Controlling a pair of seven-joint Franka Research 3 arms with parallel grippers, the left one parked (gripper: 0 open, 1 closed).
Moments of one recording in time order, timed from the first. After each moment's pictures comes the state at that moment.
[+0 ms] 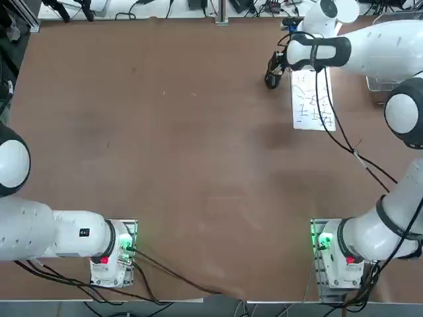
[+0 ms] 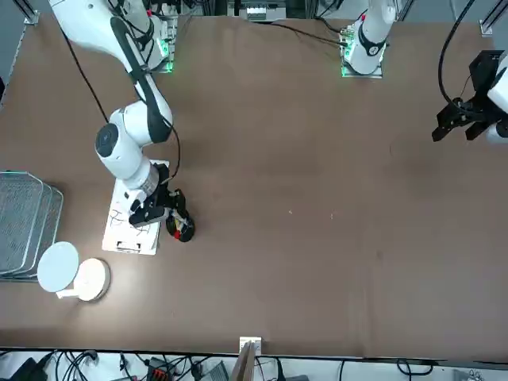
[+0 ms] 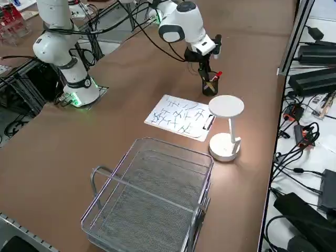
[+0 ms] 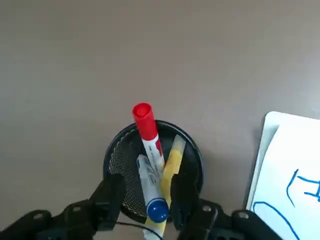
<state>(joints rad) 0.16 0.44 0.17 -1.97 0.18 2.66 0.00</state>
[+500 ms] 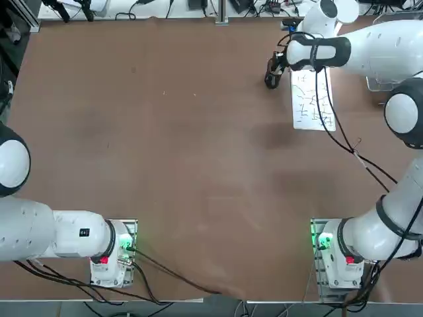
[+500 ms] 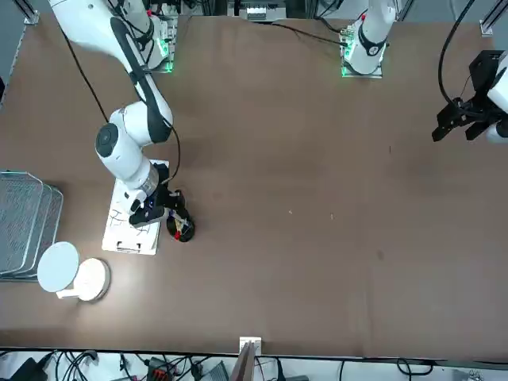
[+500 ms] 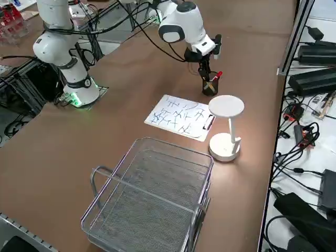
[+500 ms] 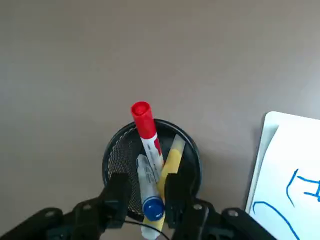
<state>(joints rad) 0.16 0.44 0.17 -1.97 0.18 2.66 0.00</state>
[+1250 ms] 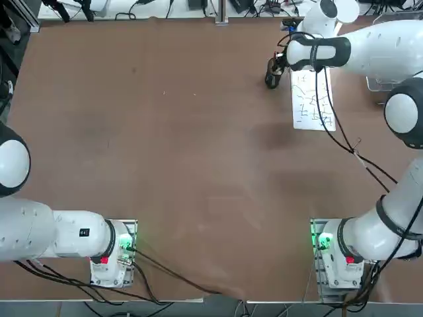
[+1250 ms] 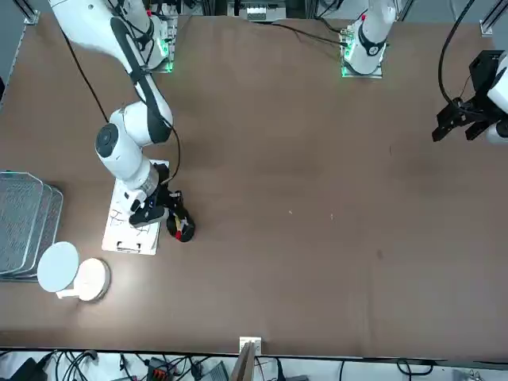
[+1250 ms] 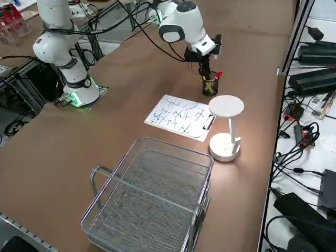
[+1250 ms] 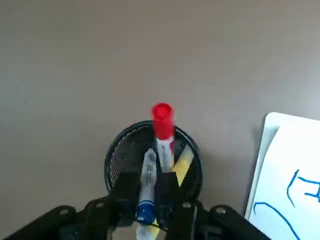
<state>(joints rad) 0.16 0.44 0.17 -1.97 0.18 2.66 0.00</state>
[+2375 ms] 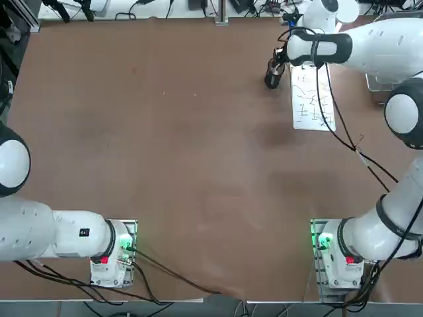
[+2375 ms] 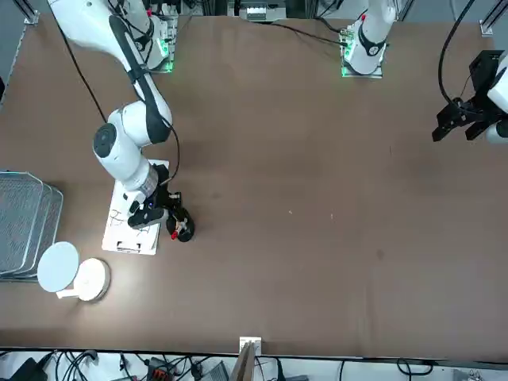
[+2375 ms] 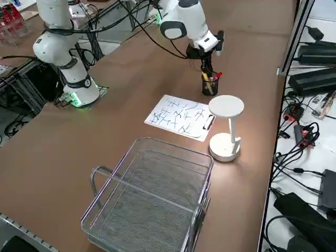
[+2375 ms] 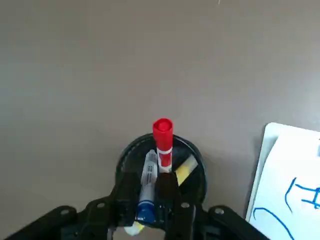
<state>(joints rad) 0.16 0.43 0.17 -1.92 0.18 2.60 0.00</state>
